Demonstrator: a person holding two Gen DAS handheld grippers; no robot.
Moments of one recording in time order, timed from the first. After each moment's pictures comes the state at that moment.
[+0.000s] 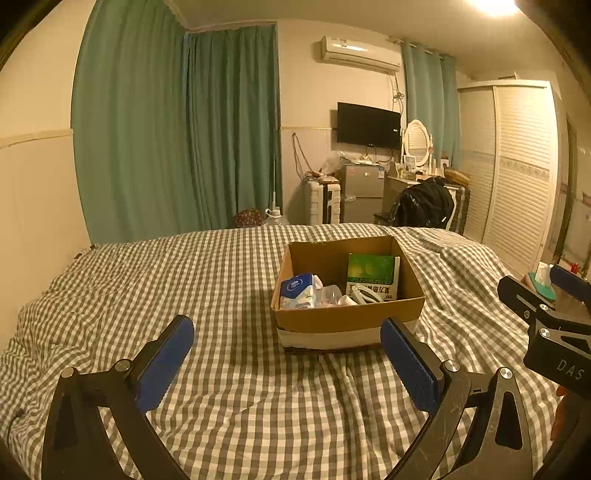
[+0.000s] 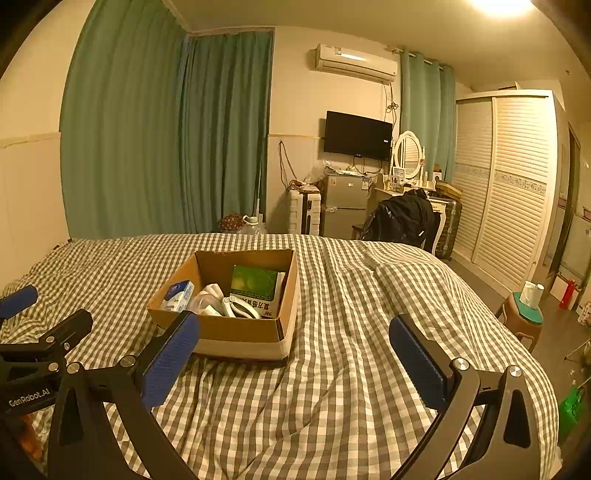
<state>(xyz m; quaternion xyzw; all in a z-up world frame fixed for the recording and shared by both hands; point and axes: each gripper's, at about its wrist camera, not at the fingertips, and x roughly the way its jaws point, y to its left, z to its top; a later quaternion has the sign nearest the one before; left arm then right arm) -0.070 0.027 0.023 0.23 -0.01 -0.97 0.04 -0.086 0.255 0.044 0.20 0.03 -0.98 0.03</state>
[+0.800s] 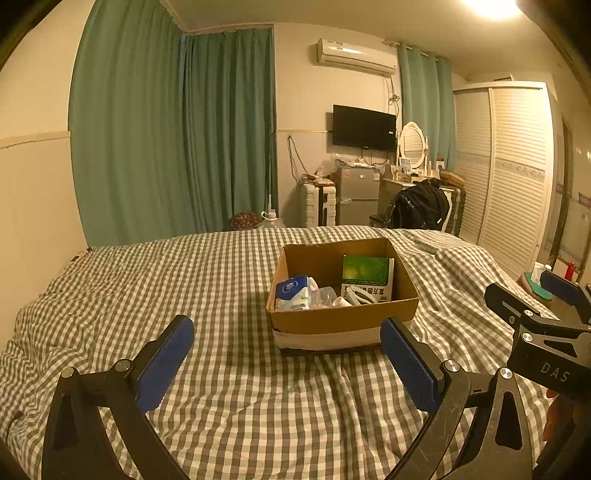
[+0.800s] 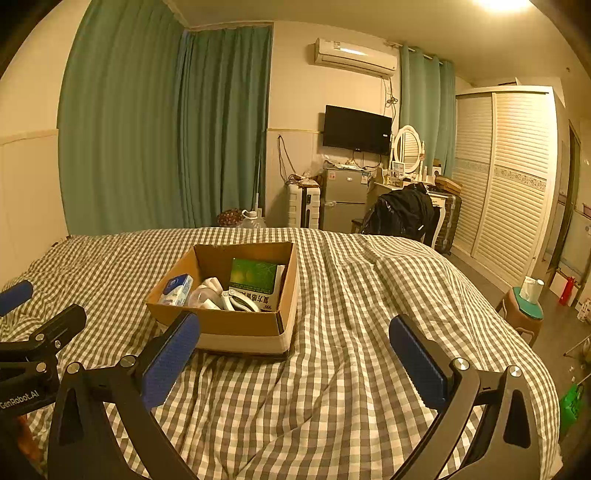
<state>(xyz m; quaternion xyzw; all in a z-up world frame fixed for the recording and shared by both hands) -0.067 0.028 0.025 0.22 0.00 -0.97 0.03 -0.091 0.251 0.038 0.21 0.03 -0.98 0.03</state>
